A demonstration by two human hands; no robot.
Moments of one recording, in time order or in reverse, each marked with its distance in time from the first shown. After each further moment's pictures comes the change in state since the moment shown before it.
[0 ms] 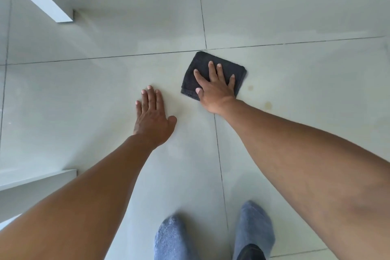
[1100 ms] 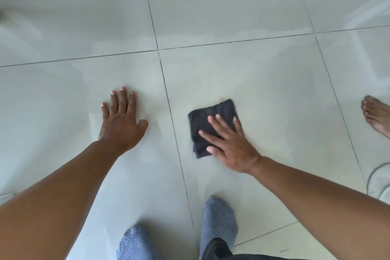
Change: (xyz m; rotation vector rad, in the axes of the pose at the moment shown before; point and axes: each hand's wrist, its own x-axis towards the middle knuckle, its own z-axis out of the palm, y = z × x) left_hand 0.010 0.030 0.011 0.114 0.014 0.123; right_hand -0.171 0.168 0.063 -0.140 0.104 -0.291
